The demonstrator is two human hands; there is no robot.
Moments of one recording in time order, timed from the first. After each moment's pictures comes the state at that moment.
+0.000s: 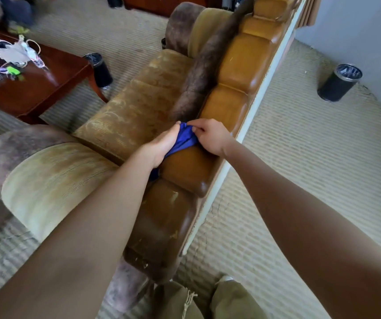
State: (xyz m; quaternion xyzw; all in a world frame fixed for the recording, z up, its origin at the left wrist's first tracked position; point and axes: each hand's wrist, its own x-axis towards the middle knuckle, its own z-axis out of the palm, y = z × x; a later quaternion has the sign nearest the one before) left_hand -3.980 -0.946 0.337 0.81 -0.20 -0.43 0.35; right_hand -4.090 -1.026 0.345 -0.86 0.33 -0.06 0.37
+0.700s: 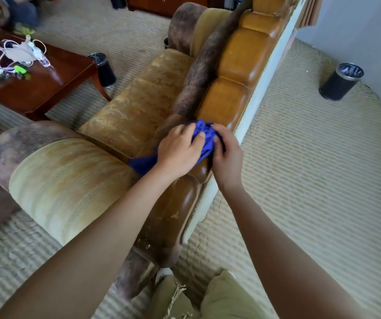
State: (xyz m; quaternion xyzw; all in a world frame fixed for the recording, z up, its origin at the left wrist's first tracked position) left_hand -4.041 -0.903 0.350 0.84 -0.46 -0.17 0.24; right_hand -4.142 -0.957 0.302 -0.70 0.38 -0.45 0.42
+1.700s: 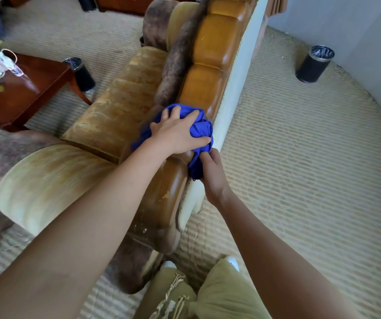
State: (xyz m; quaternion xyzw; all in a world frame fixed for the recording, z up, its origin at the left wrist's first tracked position) left_hand -4.047 -0.919 0.358 0.80 -0.58 -0.16 -0.02; right_hand -4.170 -0.901 0.288 -0.44 0.46 -0.31 0.71
